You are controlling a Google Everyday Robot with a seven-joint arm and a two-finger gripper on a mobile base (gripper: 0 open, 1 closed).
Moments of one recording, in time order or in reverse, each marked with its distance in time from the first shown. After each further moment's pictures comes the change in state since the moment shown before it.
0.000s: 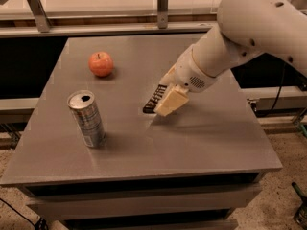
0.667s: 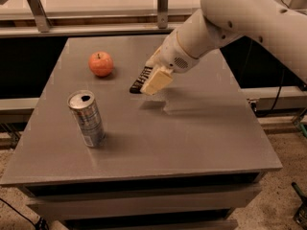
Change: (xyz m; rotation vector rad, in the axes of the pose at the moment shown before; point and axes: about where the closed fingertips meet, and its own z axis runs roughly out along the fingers) arm -0.042 -0.050 0.016 0.023 -0.079 -0.058
